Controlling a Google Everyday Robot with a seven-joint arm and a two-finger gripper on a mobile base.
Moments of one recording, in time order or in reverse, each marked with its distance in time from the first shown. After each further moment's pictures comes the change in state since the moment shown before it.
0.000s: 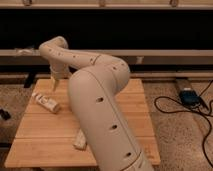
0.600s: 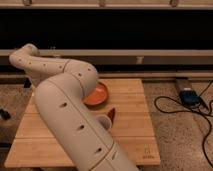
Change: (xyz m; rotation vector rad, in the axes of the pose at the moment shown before) arm -0.051 0.070 0.029 0.064 0.058 -0.202
